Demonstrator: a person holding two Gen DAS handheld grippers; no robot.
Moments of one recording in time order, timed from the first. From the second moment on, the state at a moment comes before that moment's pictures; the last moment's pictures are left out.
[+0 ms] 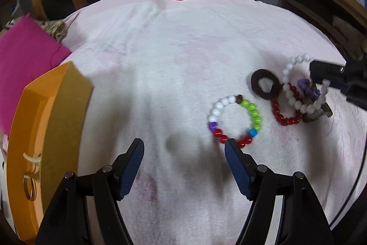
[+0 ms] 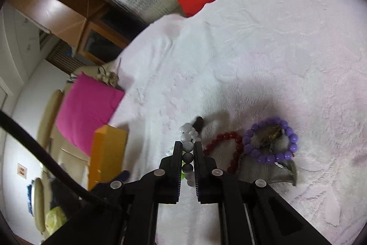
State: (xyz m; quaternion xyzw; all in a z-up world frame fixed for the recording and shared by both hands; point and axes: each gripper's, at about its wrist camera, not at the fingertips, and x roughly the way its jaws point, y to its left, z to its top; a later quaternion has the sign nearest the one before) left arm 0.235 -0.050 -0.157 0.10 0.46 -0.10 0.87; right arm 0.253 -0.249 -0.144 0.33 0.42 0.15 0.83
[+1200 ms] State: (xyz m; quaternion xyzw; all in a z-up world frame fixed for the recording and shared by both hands) left arm 0.266 -0.054 -0.164 0.01 0.47 -0.16 0.87; right arm 0.217 -0.327 -0.135 0.42 0.36 0.11 0.83
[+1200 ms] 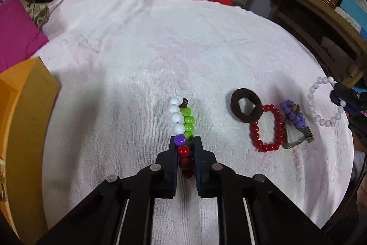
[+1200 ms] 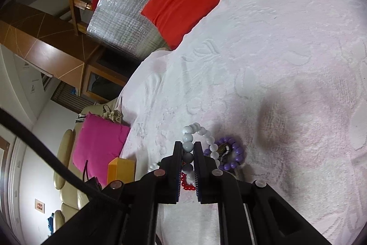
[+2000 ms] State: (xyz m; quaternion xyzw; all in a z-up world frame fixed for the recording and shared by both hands) left arm 0.229 -0.015 -0.129 -0.01 0.42 -0.17 0.89; right arm 0.217 -0.274 -0.129 0.37 0.37 0.15 0.84
